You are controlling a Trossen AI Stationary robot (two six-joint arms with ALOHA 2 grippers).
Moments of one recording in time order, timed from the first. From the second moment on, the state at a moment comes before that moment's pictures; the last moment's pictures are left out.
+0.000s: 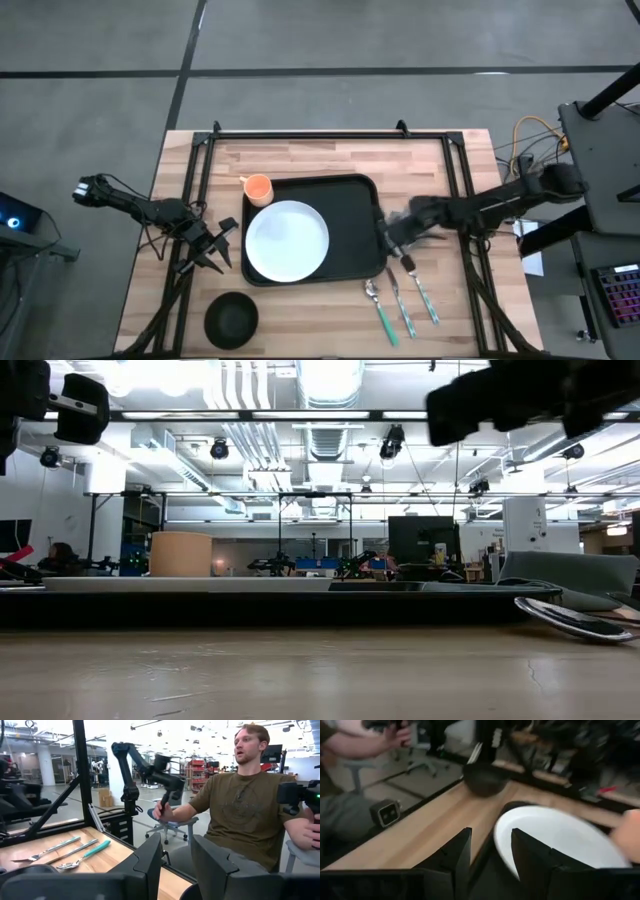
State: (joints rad) left arm -0.30 0.29 0.01 0.37 0.49 -0.06; right arm 0.12 1.18 0.45 0.51 -0.34 -0.16
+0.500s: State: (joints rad) left arm -0.30 0.29 0.01 0.45 0.49 -0.06; right arm -0.17 0.67 0.17 0.56 -0.34 0.01
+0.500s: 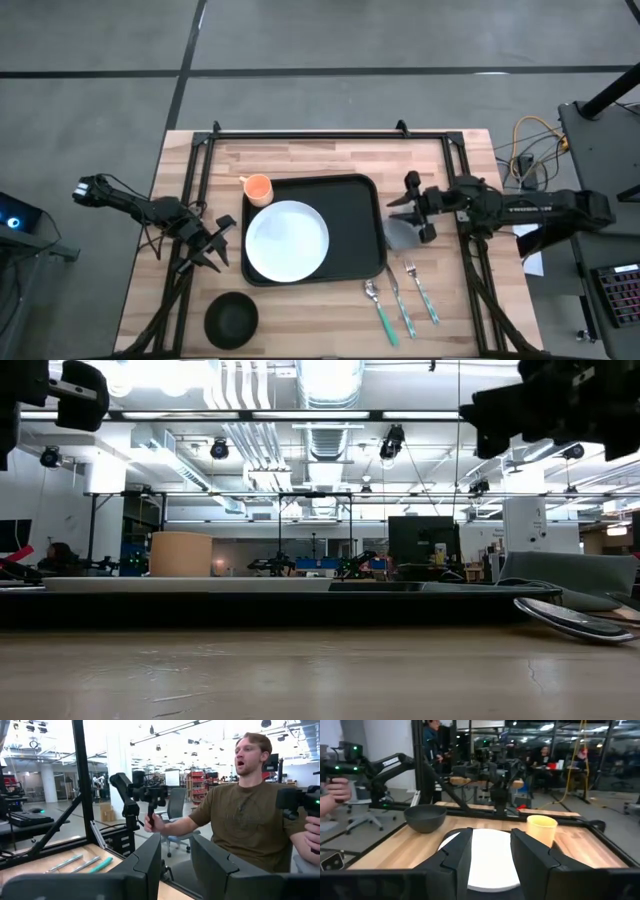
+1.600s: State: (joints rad) left arm -0.30 0.29 0.02 0.45 0.23 -0.06; right arm -0.18 0.17 0.03 0.26 -0.23 -0.13
